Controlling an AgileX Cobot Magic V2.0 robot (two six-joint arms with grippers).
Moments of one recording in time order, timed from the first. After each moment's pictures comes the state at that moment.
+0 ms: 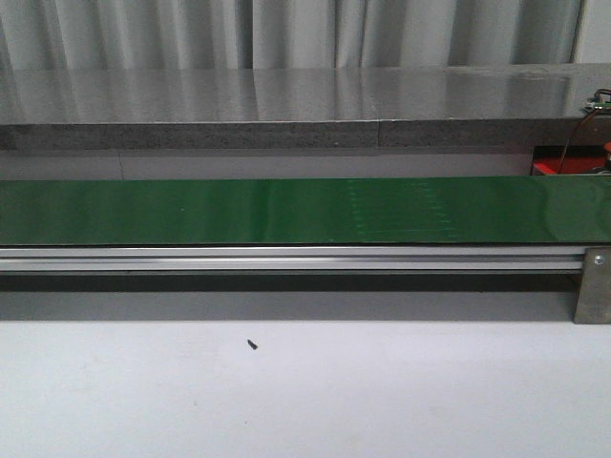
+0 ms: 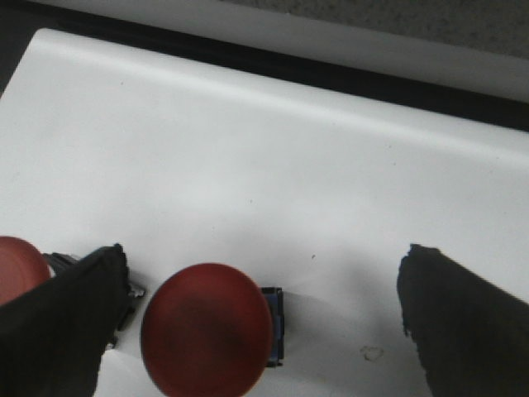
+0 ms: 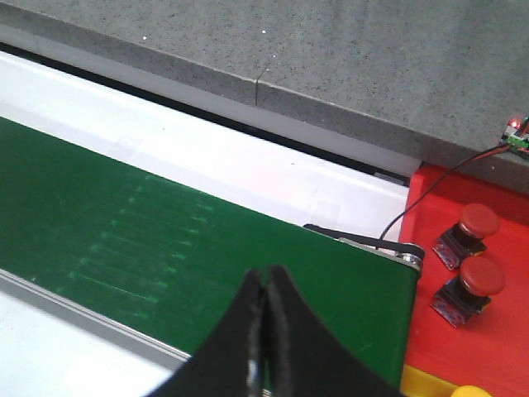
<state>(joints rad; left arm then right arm) 0.29 2.30 -1.92 0.08 0.55 0.00 -0.12 0.91 -0.86 0.66 0.58 -0.80</state>
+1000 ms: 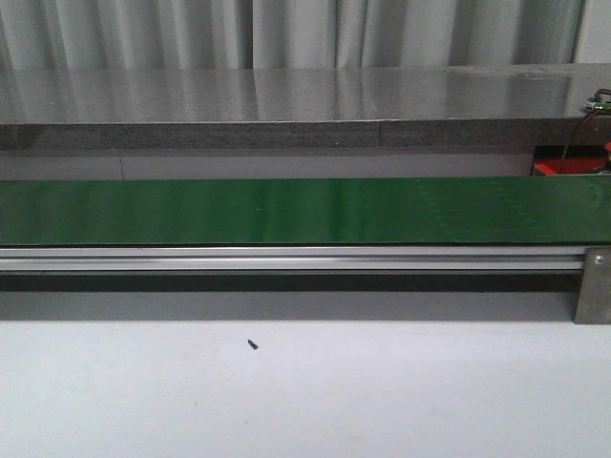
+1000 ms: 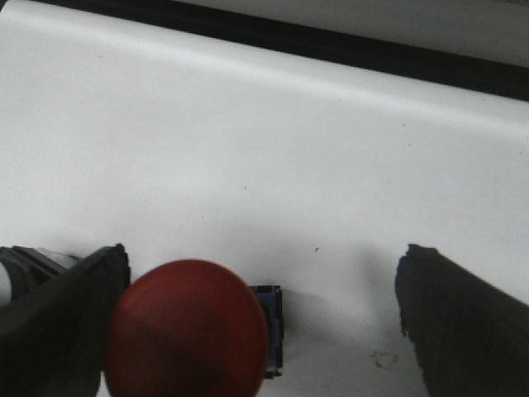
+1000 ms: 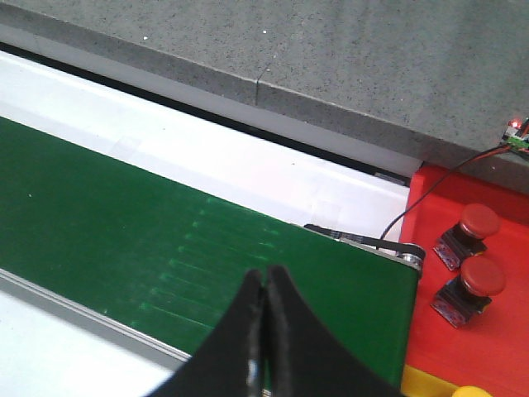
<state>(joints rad) 0.29 2.34 -1.92 0.08 0.53 0.00 -0.12 0.91 -0.86 0.66 0.58 -0.80</state>
